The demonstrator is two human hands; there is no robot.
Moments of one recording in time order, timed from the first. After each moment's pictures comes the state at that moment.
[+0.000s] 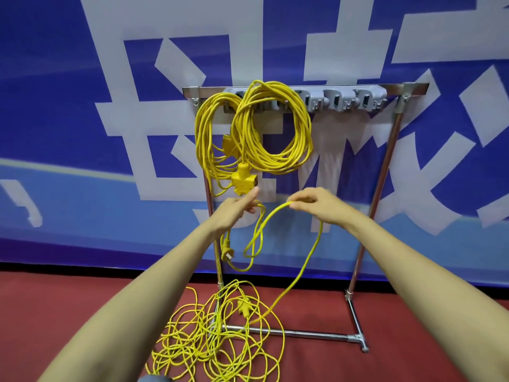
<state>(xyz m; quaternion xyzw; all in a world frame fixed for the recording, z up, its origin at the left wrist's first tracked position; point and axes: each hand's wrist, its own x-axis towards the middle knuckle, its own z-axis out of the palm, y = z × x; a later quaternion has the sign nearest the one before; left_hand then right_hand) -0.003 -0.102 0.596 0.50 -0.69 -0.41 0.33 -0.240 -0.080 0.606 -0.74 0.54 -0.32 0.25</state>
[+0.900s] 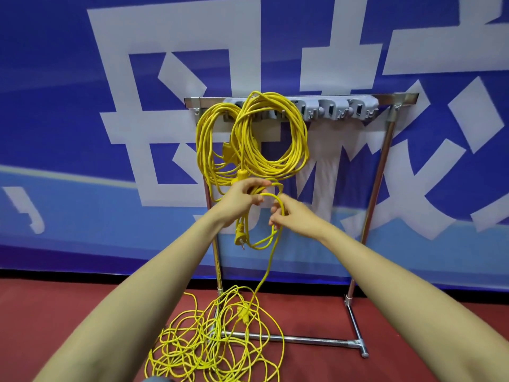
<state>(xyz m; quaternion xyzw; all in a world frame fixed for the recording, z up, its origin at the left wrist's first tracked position) -0.019 -0.096 0.632 0.37 -0.74 -0.40 0.39 -0.191 -0.070 0.597 -0.71 0.51 -0.36 0.33</state>
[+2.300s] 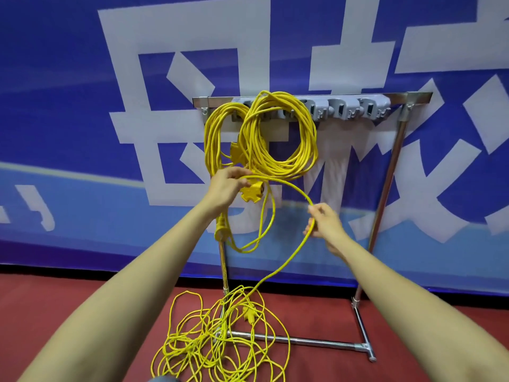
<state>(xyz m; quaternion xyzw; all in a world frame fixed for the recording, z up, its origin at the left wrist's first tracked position) 0.010 -0.104 0.655 0.46 -0.68 -0.34 0.45 -0.222 -0.092 0.551 -0.44 0.57 -0.56 0.41</state>
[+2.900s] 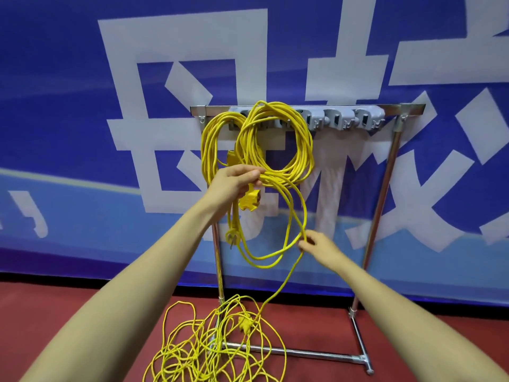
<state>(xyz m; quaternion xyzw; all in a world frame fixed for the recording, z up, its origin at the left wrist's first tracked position) -0.002 -0.089 0.678 0.35 -0.66 -0.45 0.48 -0.243 -0.095 0.517 -0.66 0.61 -0.35 0.27</state>
